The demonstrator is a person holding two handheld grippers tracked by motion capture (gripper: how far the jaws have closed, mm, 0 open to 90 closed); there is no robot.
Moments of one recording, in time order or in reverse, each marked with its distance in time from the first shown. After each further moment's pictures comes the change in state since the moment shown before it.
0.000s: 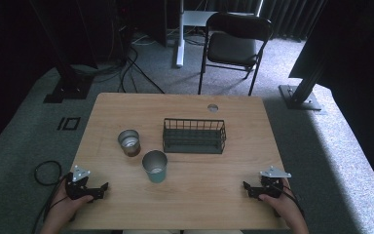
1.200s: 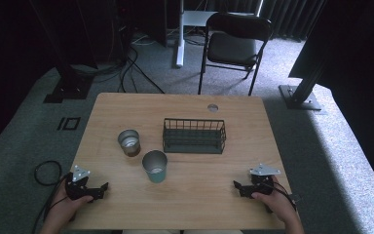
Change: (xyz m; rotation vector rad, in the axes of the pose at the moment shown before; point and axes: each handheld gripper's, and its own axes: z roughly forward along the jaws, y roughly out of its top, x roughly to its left) left arm 0.000 0.000 0.000 0.000 0.000 0.000; right arm 0.020 0.015 0.014 -0.020 0.094 -0.082
